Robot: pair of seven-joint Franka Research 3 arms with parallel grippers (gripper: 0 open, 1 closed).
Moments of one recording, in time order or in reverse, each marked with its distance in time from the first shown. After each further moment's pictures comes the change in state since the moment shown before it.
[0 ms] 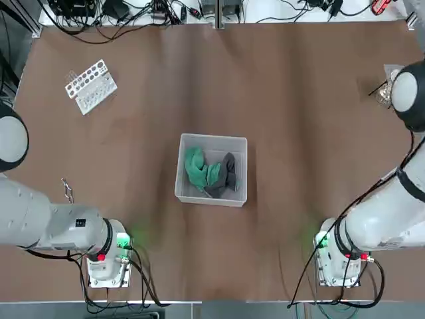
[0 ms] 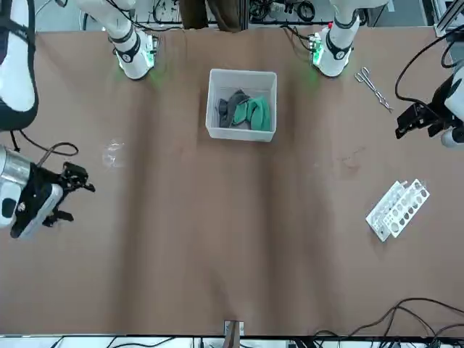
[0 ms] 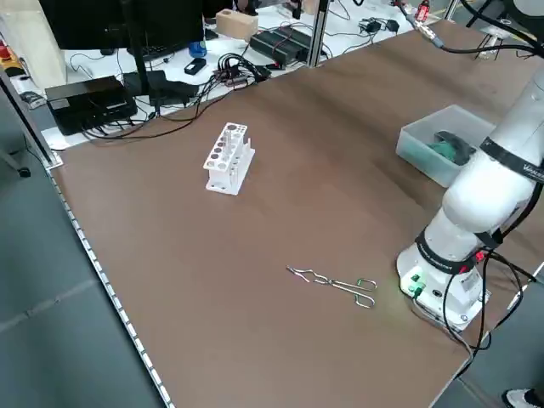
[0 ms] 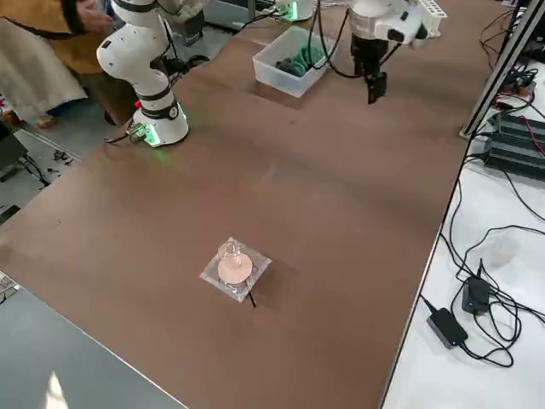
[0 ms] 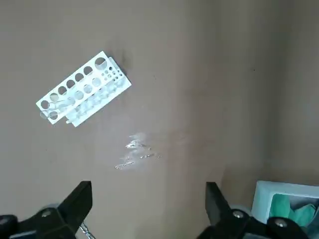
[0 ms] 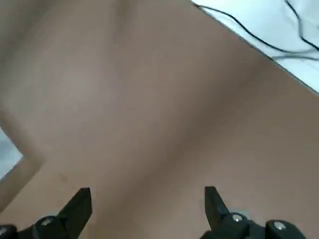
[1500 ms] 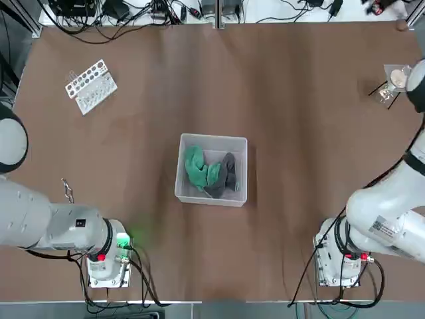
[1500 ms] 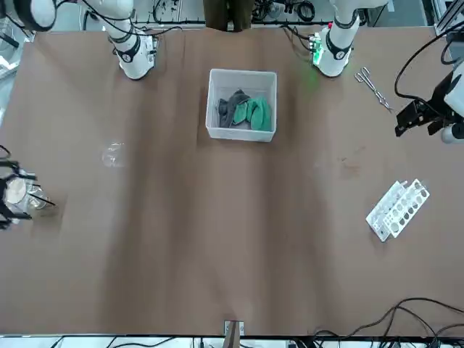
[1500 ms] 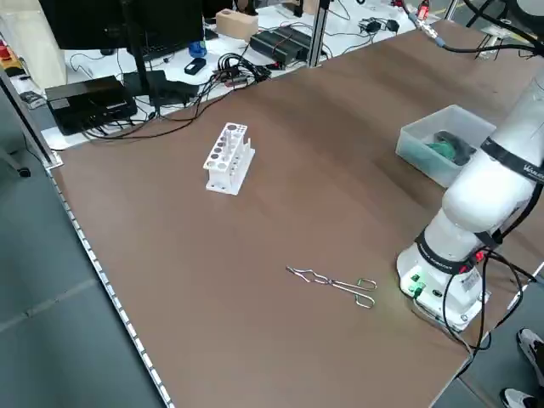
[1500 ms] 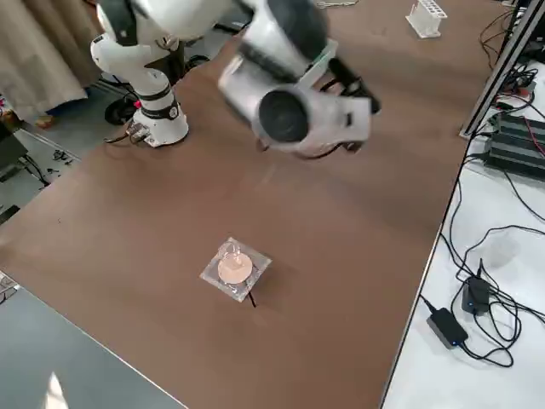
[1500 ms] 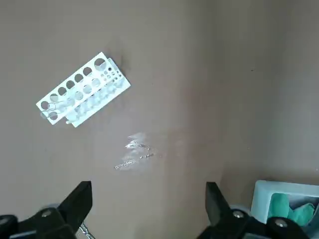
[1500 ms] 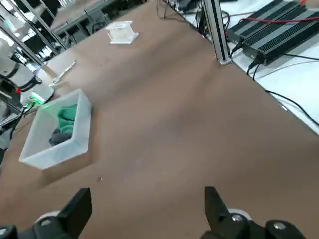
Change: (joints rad) left arm -0.004 -0.010 0.000 -0.005 0.000 0.000 0.000; right arm -0.364 0.330 0.007 0.332 0.609 -0.381 -0.735
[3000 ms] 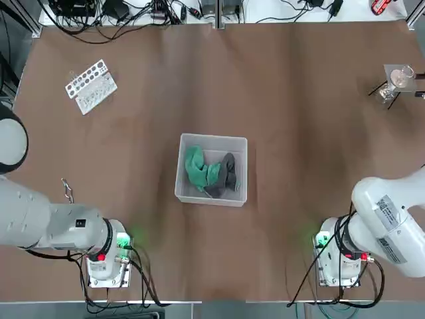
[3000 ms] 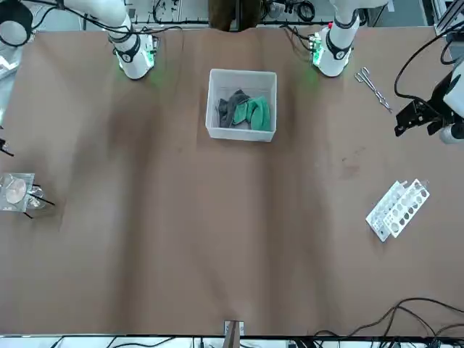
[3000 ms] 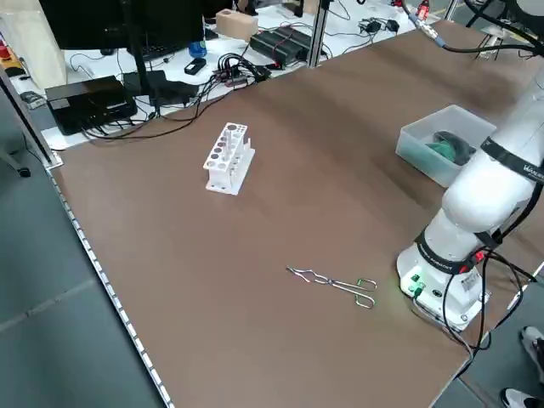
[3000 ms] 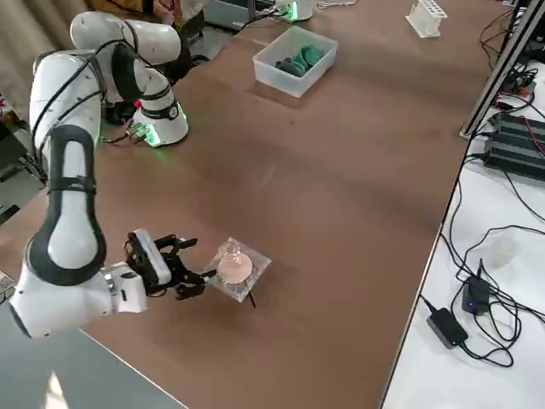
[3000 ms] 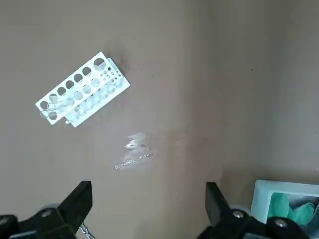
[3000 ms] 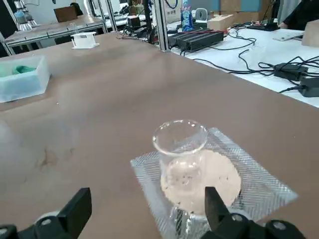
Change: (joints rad) left arm -0.002 -0.001 -0.001 -0.001 0.000 0.000 0.000; right arm -0.661 0.330 -0.025 0.001 0.069 -0.067 -0.732
